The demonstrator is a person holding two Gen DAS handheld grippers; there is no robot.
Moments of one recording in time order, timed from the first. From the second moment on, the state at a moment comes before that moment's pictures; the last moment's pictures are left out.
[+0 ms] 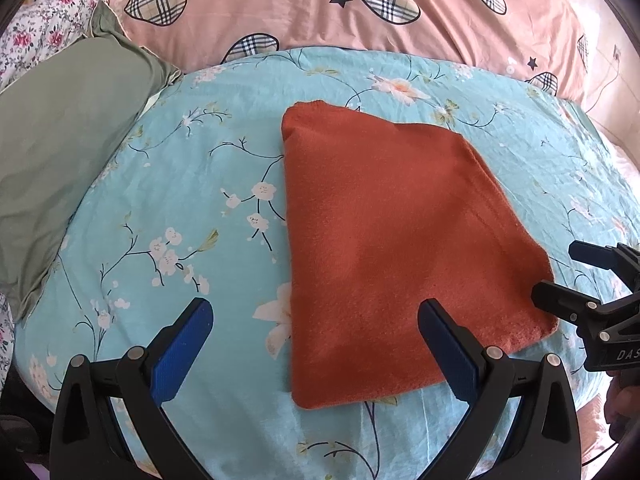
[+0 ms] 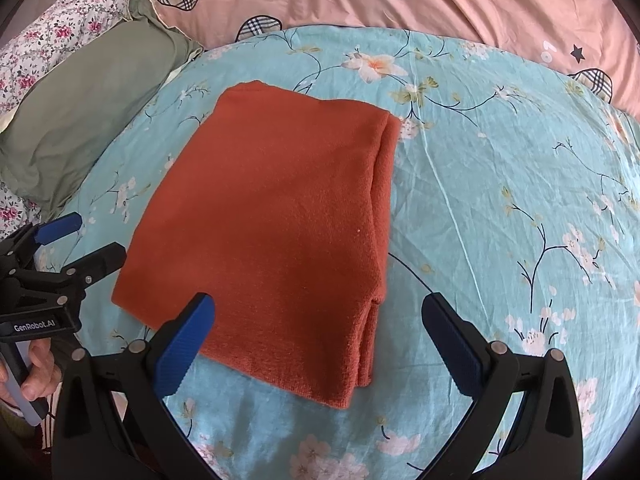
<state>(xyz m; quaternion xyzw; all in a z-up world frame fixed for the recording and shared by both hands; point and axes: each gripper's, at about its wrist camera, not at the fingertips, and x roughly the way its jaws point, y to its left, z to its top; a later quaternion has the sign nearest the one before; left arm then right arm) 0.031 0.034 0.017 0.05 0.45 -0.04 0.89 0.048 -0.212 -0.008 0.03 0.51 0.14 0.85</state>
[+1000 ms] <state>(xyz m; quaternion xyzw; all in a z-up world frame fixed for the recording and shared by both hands) 0.037 0.028 0.012 0.06 0.45 -0.04 0.89 0.055 -0.215 -0.009 0.05 0.51 0.14 0.85</state>
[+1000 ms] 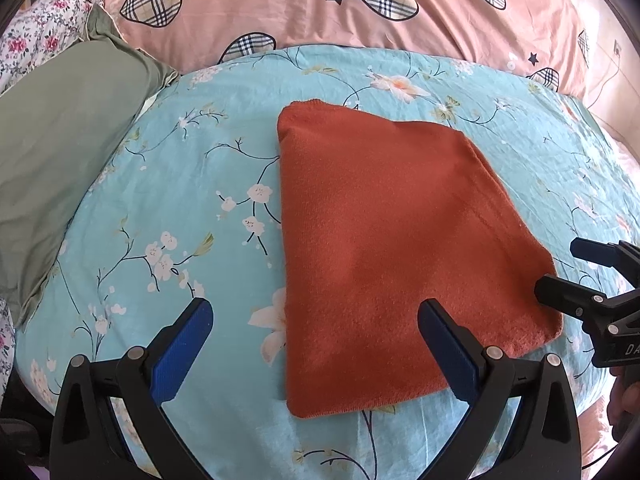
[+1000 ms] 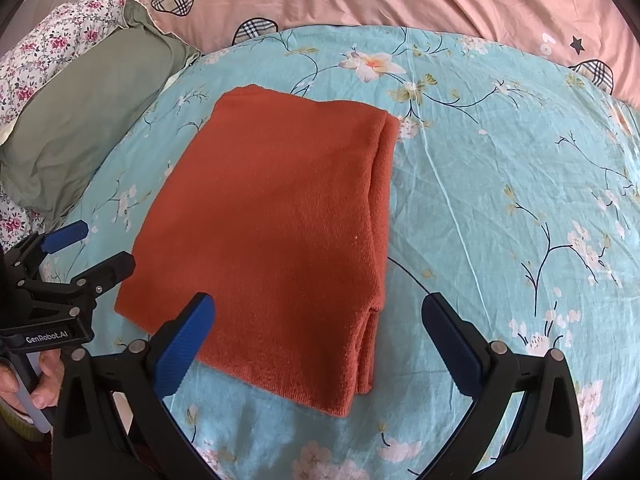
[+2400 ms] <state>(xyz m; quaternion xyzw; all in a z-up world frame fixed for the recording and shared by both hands) 0.084 0.023 0.010 0.07 0.45 -0.02 0.89 0.100 -0.226 -0.014 0.09 0.51 0.16 0.84</state>
